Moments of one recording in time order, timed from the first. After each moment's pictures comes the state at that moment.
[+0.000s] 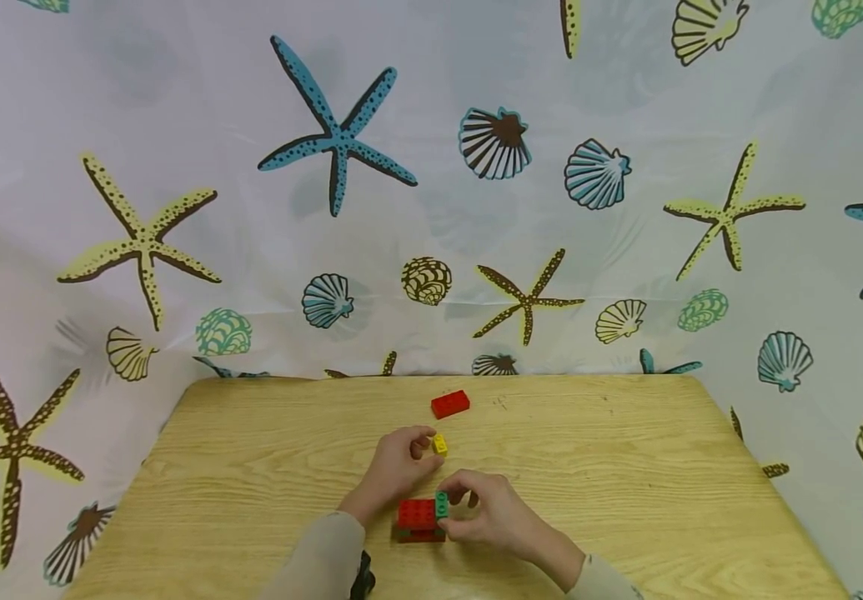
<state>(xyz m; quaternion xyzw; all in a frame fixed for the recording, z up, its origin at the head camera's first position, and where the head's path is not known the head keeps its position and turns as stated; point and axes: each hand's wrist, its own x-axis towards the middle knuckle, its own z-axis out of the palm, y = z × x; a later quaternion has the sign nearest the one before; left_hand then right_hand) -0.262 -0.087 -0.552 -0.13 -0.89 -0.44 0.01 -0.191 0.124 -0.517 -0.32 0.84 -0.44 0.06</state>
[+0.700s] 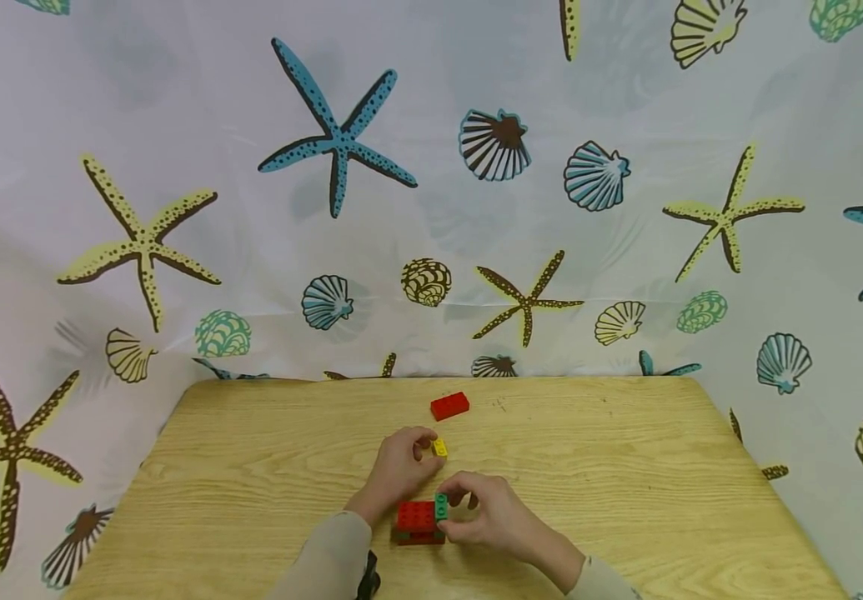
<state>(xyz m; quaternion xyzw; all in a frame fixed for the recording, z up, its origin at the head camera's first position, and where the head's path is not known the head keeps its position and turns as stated) -0.265 -0.082 -0.560 -0.14 -0.90 -0.42 0.04 -0.192 0.124 -0.518 -0.30 0.85 -0.43 0.07</state>
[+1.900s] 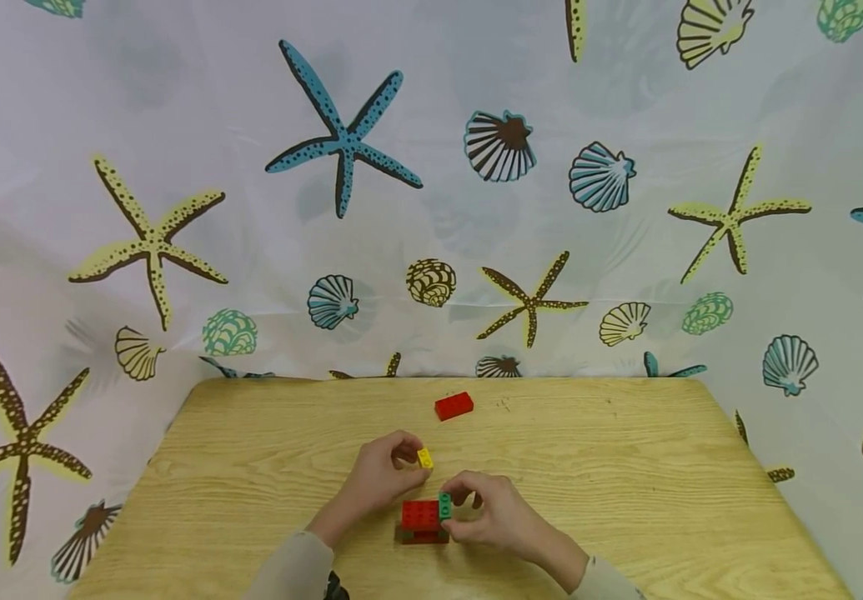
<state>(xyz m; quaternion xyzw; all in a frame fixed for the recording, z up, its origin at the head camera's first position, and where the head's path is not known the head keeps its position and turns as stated) -0.239 -0.116 -0.536 -0.14 -0.87 -0.48 0.00 -0.191 0.125 -0.516 -0.30 0.85 -0.43 0.08</state>
